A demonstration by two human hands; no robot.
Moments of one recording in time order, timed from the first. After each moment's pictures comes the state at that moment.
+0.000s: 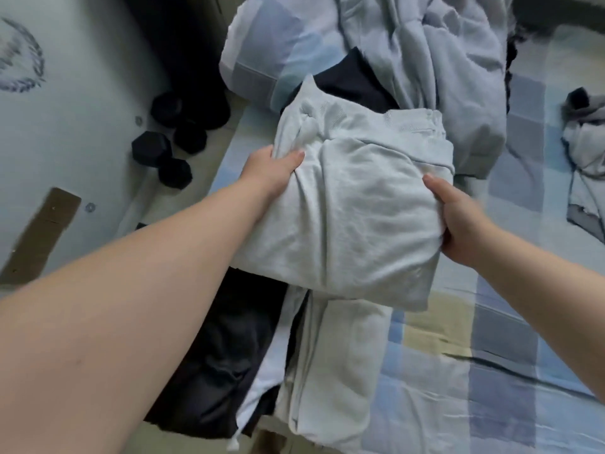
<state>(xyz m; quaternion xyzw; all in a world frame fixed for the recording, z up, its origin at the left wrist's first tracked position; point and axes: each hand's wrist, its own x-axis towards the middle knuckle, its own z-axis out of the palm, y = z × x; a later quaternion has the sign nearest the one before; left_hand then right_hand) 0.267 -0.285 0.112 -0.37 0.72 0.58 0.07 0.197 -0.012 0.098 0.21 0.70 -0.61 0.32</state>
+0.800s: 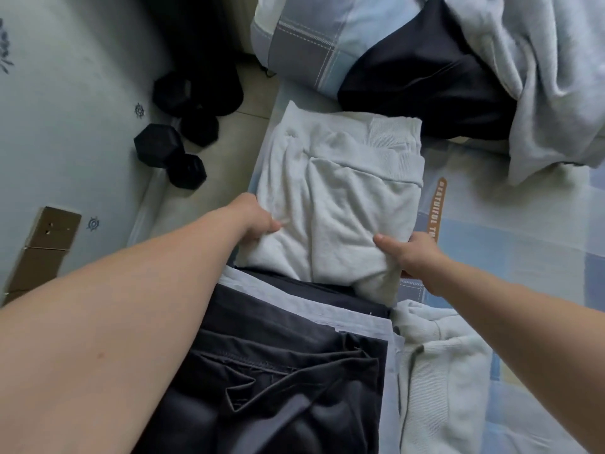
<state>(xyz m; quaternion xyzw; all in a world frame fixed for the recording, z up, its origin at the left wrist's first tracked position) 0.275 -0.468 -0.057 -0.37 0.77 0.39 0.34 0.229 -0.172 -0.080 0.21 0.79 -0.42 0.39</state>
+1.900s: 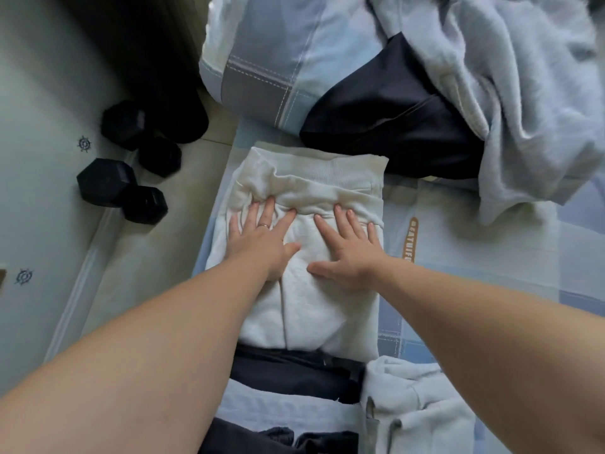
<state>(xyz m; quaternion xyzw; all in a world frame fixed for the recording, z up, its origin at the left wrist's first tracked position) 0.206 -0.409 -0.108 -0.11 0.93 0.12 0.34 0.153 -0.225 -0.104 -0.23 0.88 -0.05 0.40</state>
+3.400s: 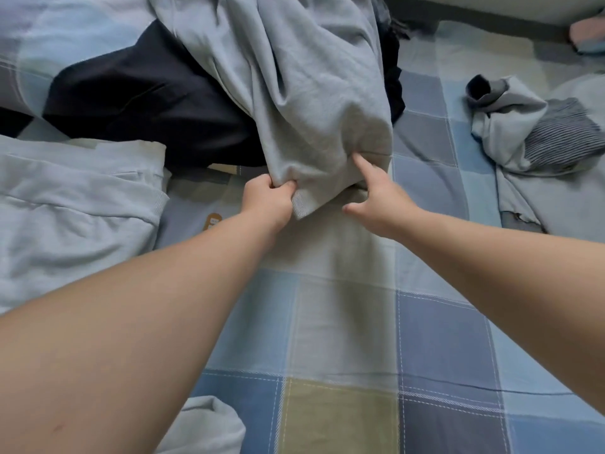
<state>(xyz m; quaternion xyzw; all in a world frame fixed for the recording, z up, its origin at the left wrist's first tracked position) 0.054 -0.041 -0.106 -0.34 0.68 0.65 0.02 -0.007 0.140 -0.094 -0.12 0.94 -0.27 0.18</state>
